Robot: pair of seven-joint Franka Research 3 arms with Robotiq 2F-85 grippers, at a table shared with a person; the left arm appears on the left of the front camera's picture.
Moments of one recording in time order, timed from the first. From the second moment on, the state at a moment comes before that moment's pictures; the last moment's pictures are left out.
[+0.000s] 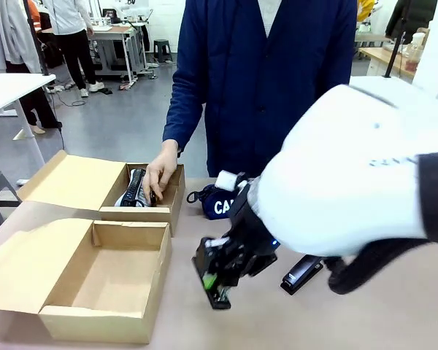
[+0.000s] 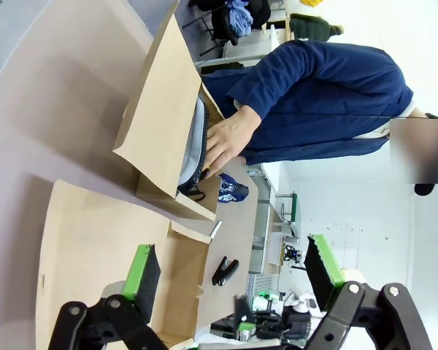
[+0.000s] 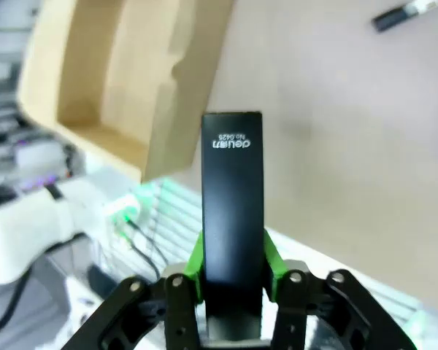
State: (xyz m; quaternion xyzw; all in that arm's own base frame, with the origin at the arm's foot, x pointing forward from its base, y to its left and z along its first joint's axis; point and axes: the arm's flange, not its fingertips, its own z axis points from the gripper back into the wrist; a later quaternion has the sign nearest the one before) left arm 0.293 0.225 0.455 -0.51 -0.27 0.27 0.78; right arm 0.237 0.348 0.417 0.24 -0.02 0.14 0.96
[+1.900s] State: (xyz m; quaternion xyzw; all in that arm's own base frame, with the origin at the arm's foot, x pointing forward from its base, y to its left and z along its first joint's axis) left arm 0.293 0.225 0.455 -0.51 -0.27 0.27 0.78; right arm 0.284 0.550 0.368 0.28 -0.10 0.26 0.92
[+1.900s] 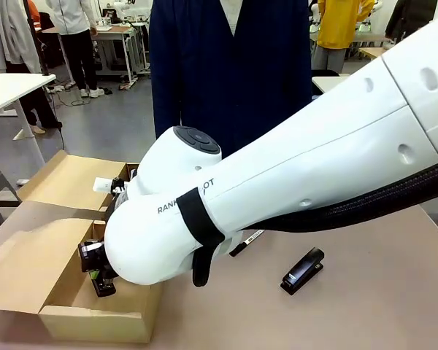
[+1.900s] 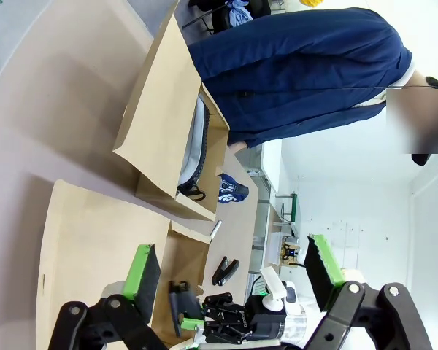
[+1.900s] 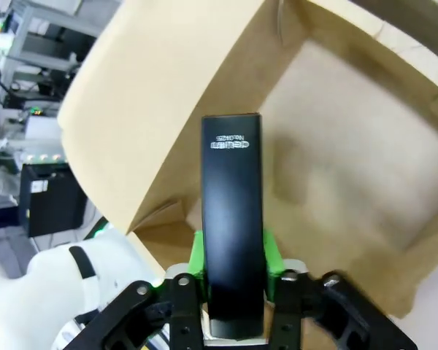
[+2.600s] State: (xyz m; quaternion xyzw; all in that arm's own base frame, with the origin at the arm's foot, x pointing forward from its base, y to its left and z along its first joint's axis) left arm 0.293 0.225 0.455 -0.51 -0.27 0.27 0.78; right arm 0.283 0.558 0.372 0.32 -0.07 0.23 0.92
